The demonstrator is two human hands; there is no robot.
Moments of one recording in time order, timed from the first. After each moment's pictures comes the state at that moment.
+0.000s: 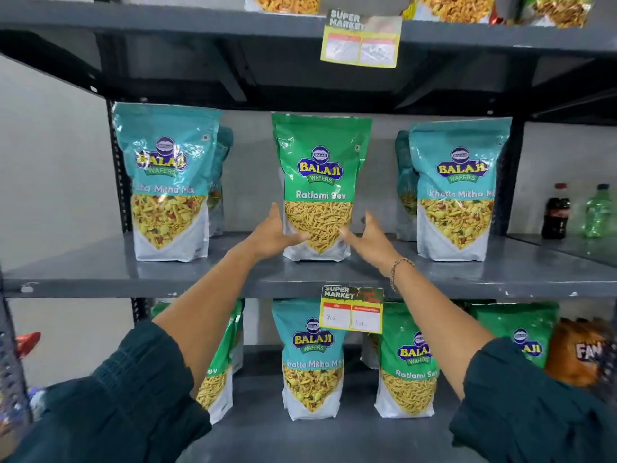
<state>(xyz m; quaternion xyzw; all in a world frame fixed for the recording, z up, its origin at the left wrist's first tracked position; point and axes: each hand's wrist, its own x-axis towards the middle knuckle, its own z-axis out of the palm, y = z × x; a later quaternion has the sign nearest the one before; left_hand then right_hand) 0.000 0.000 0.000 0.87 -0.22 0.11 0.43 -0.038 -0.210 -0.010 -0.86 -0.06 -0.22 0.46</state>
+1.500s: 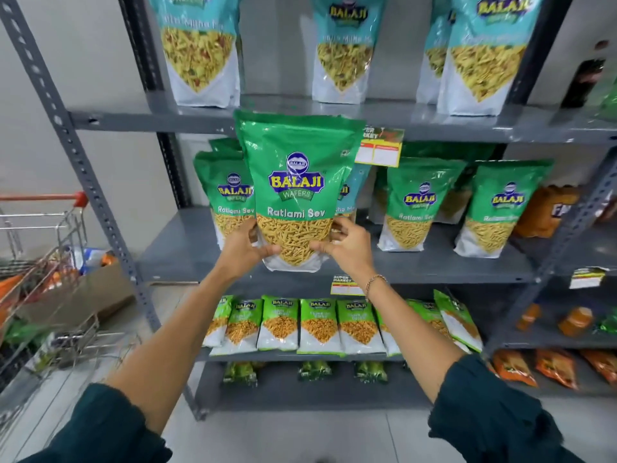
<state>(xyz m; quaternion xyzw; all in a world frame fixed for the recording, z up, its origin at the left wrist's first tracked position) -0.211 0.110 -0.225 0.85 -0.09 0.03 0.52 -0.227 -0.095 -0.227 -0.80 -0.03 -0.17 0.58</state>
